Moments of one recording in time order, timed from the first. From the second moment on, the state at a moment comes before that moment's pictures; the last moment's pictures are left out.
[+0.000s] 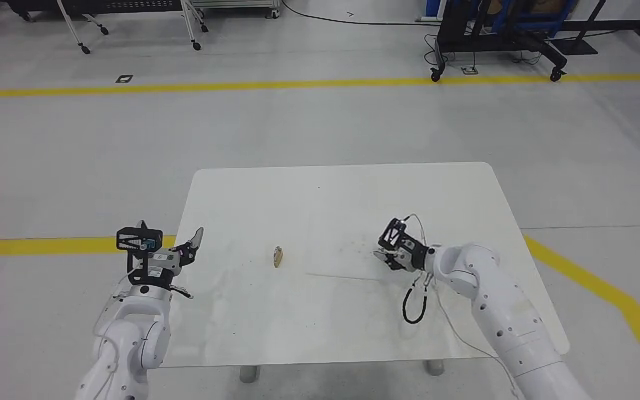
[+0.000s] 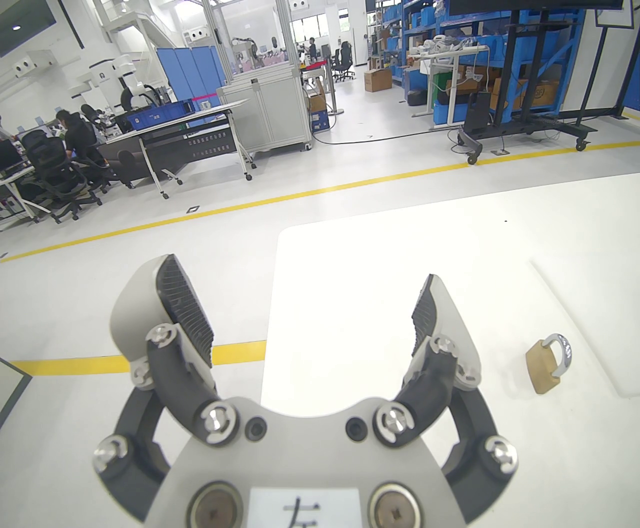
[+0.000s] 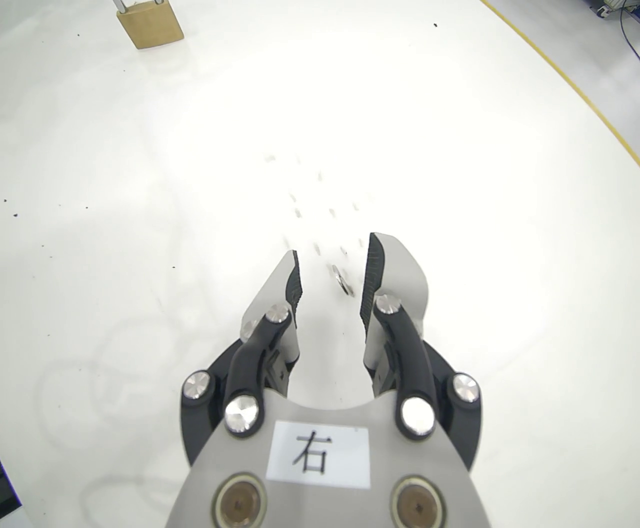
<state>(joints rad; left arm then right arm) 1.73 -1.15 -1.60 -1.80 1.33 0.00 0.00 -1.28 -1.14 1.25 -1.36 -1.31 -0.73 0.40</state>
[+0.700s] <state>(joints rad) 1.73 -1.15 -1.60 -1.80 1.33 0.00 0.00 -1.30 -1.13 1.24 -1.42 -1.40 -0.71 0.38</state>
